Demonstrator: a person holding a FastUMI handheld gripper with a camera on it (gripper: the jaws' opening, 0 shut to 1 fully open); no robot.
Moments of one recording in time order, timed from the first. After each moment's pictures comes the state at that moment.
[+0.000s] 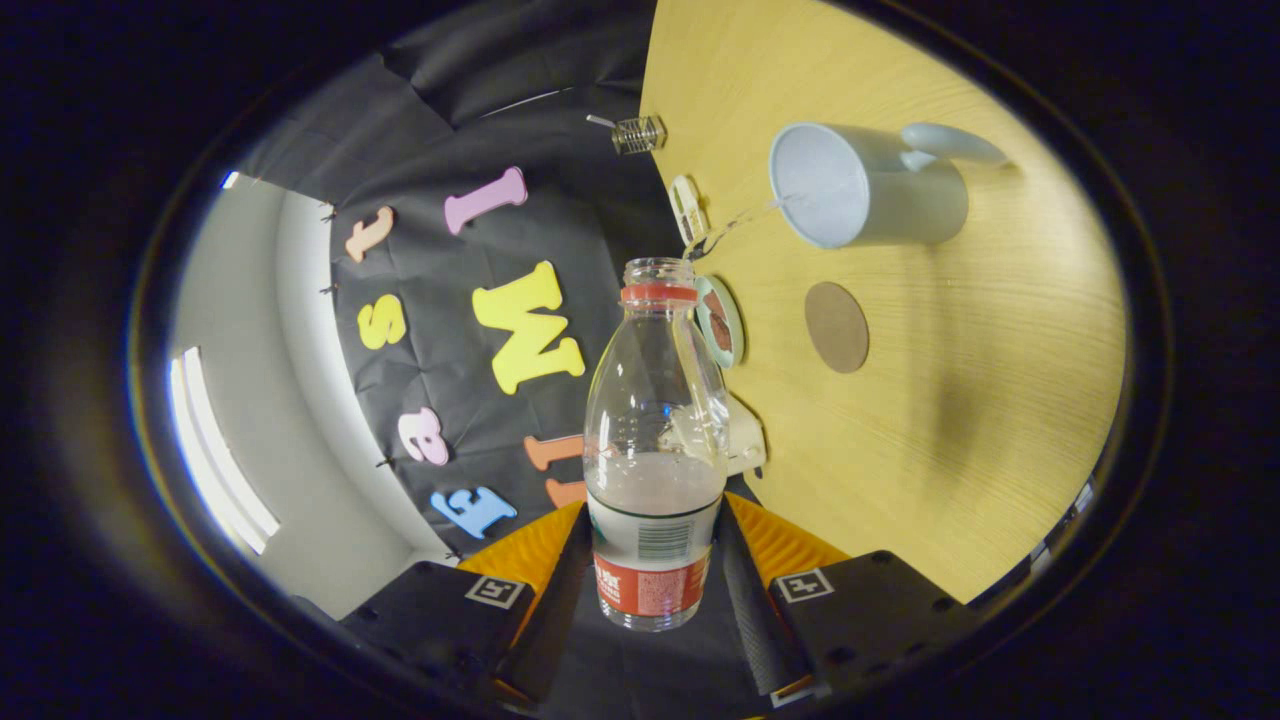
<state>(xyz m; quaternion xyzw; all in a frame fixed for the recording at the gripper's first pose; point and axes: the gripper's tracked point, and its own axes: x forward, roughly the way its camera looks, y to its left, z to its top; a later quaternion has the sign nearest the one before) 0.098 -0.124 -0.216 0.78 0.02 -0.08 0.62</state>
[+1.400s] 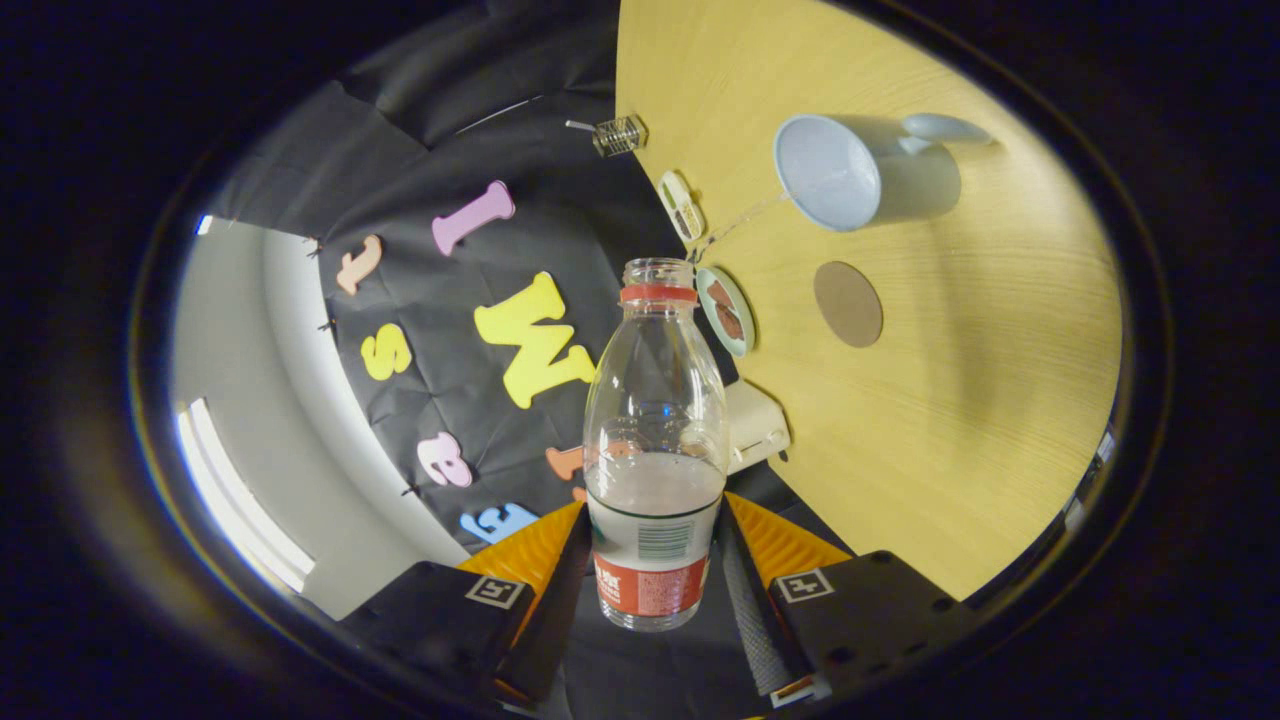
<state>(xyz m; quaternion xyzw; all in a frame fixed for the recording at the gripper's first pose) 0.098 -0.129 -0.185 0.82 0.01 -0.07 0.57</state>
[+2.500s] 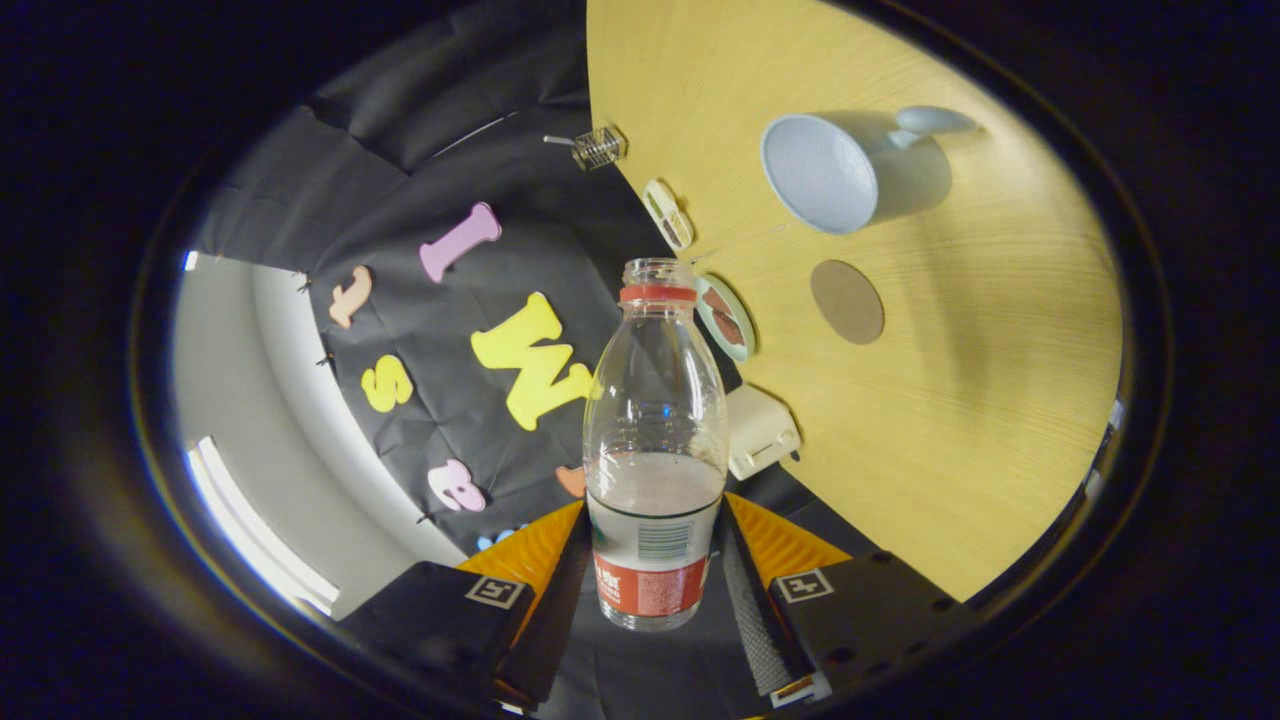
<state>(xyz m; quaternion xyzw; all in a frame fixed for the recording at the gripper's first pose) 0.106 -0.145 -0.180 0.84 -0.01 -0.08 0.53</state>
